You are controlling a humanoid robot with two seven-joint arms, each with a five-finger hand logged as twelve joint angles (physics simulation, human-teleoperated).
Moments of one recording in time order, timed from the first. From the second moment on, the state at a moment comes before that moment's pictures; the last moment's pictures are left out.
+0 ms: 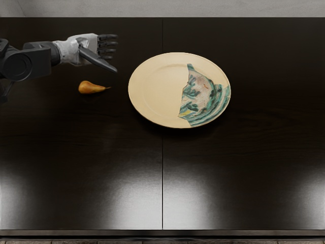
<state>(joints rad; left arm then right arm) -1.27 0.23 -0.19 -0.28 0.08 -0.61 0.17 -0.05 0.00 0.02 0.07 0.06 0.02 -0.32</state>
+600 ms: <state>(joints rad) -1.51 0.14 0.11 -0.27 0.50 -0.61 0.26 -0.06 0.00 0.02 0.07 0.06 0.02 -0.32</state>
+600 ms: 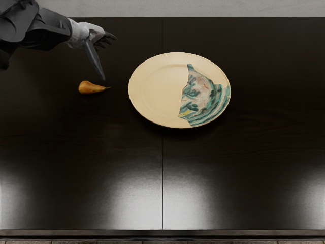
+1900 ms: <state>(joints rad) -1.35 0.01 0.46 -0.26 0.74 -0.25 0.24 -0.06 0.00 0.02 0.07 0.06 0.02 -0.32</state>
